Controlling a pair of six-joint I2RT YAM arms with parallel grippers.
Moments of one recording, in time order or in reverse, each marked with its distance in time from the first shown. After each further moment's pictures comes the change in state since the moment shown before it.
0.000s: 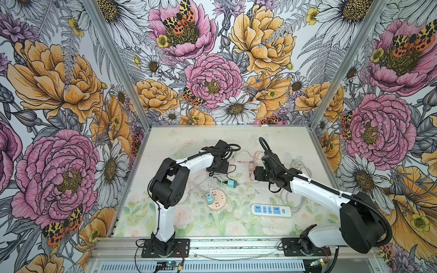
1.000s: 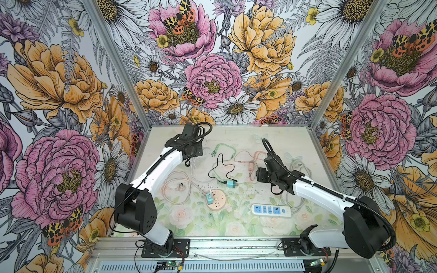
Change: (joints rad) left arm 0.266 -0.431 -0.035 -0.095 -0.104 0.015; right arm -0.013 -0.043 -0.043 0.000 0.011 0.021
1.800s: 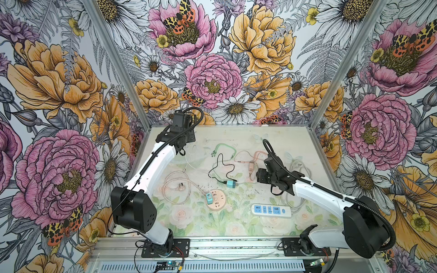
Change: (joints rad) left arm 0.066 0.012 0.132 0.104 -0.086 0.033; right arm 0.000 0.000 -0.019 0.000 0.000 0.028
